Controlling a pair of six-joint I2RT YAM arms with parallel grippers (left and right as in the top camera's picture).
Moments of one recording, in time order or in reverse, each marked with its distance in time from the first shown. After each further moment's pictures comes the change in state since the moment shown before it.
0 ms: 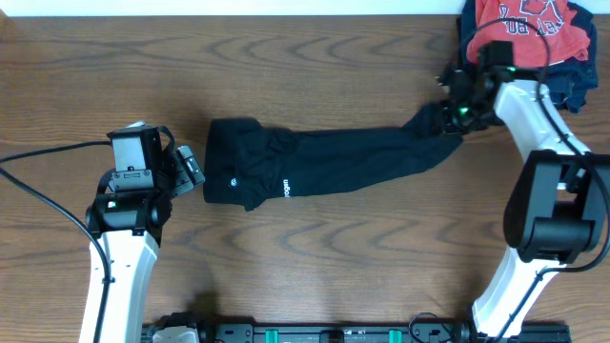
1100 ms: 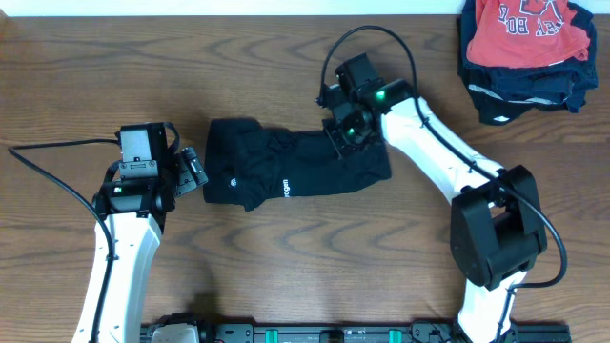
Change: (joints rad) left arm 0.000 0.087 0.000 0.000 0.000 0.000; right arm 0.517 -0.048 0.014 0.075 0.080 0.182
